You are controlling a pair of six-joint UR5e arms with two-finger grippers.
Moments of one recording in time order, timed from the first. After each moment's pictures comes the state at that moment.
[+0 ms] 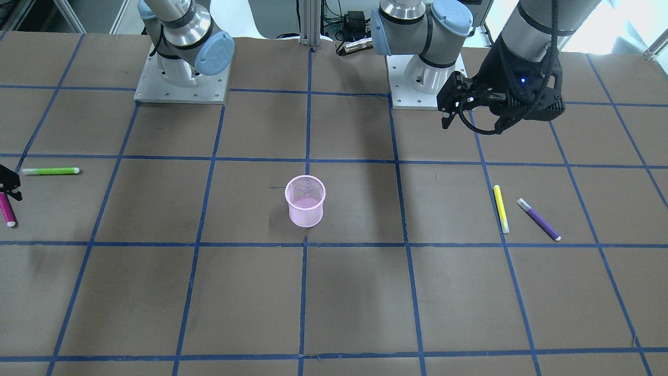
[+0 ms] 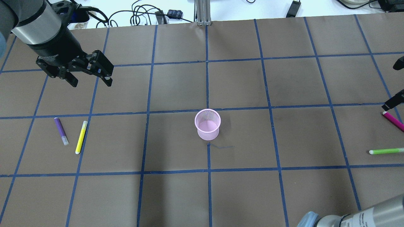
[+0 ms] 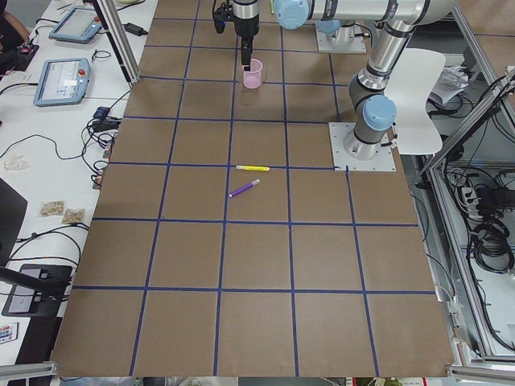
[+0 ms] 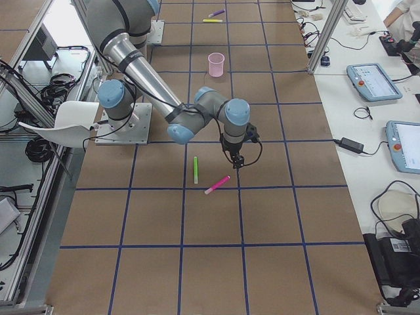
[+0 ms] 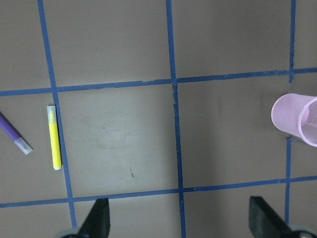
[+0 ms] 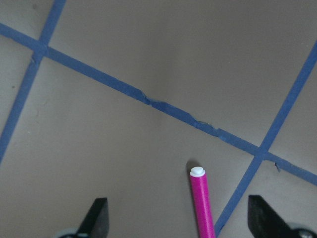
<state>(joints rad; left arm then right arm) -1.48 -1.53 -1.58 -1.64 1.54 0.15 0.84 -1.22 1.82 -2.17 -1.58 -1.23</state>
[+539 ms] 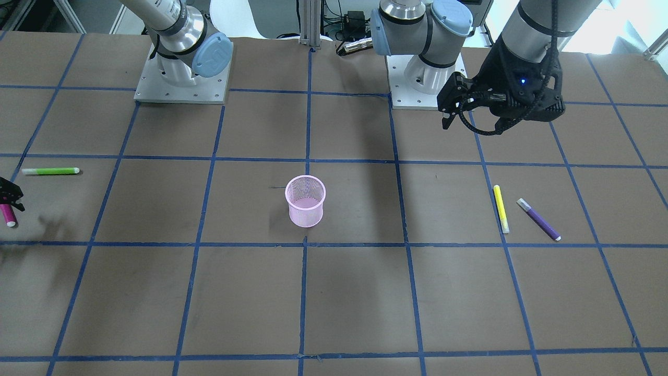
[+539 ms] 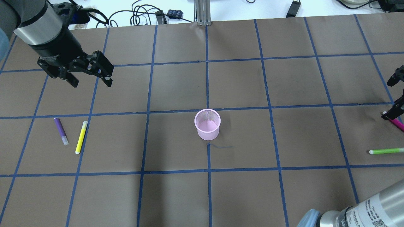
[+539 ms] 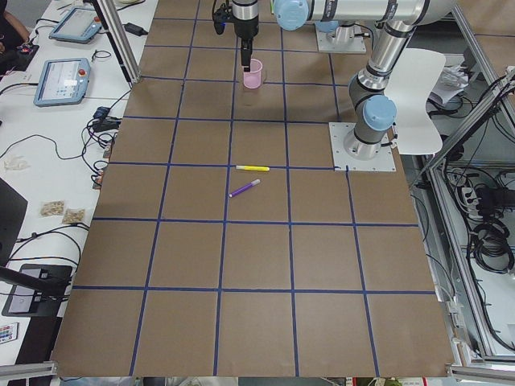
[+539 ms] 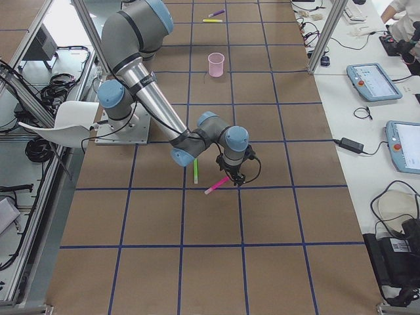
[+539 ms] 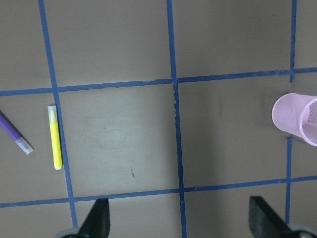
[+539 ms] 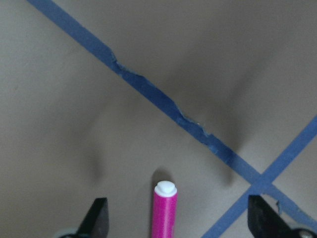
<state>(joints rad) -1.47 -1.55 -1.59 -1.63 1.53 0.16 0.81 -1.10 1.81 -2.28 -1.59 -1.47</state>
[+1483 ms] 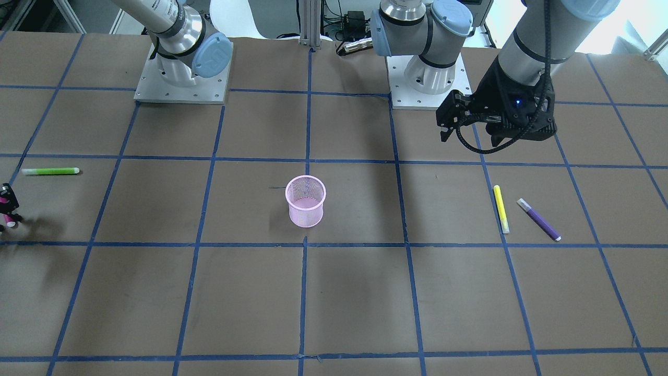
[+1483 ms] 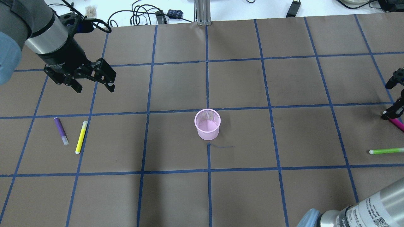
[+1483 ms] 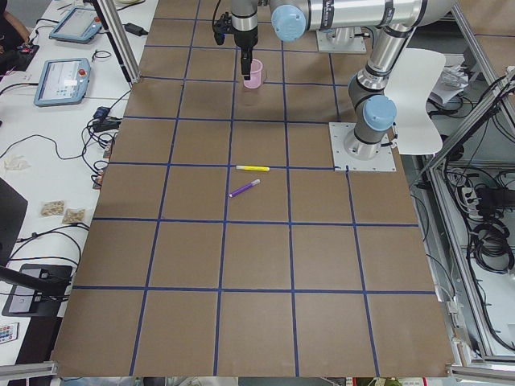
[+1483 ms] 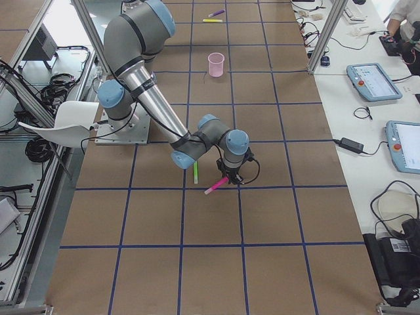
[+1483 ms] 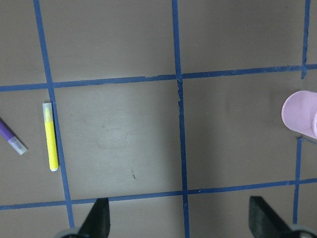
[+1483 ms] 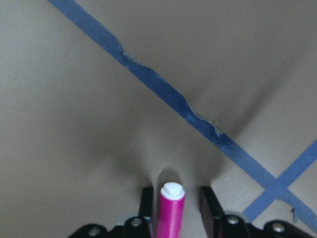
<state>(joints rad) -1.46 -1.55 -1.64 -1.58 1.53 0.17 0.81 -1.09 1.82 -2.28 -1.59 -1.48</state>
